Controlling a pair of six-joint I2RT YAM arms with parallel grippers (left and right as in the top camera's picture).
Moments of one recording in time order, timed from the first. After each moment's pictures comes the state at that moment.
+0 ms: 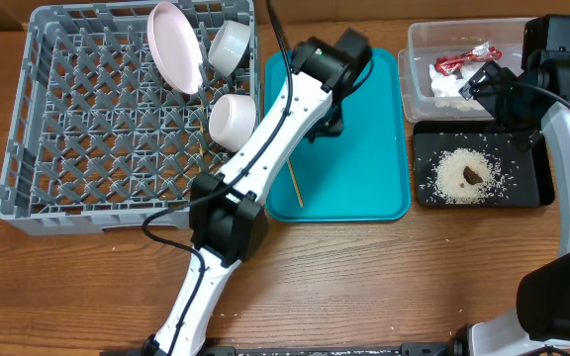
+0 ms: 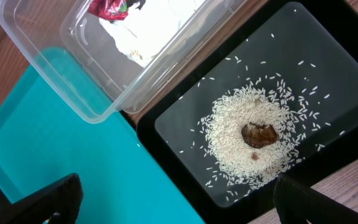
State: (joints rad) left arm -0.59 2.44 2.48 -1.56 -0.21 -0.76; right arm -0.12 1.73 1.68 -1.12 -0.01 0.67
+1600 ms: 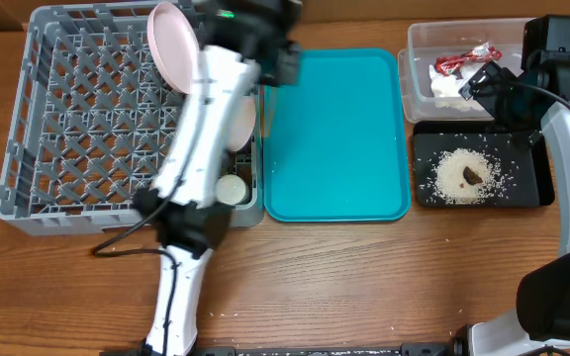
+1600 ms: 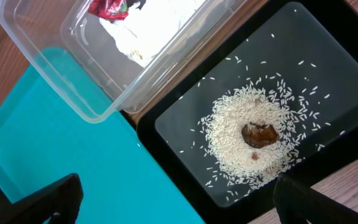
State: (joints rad) left arm -0.36 2.35 2.83 -1.63 -0.04 -0.17; right arm -0.12 1.73 1.68 -1.12 -0.01 0.67
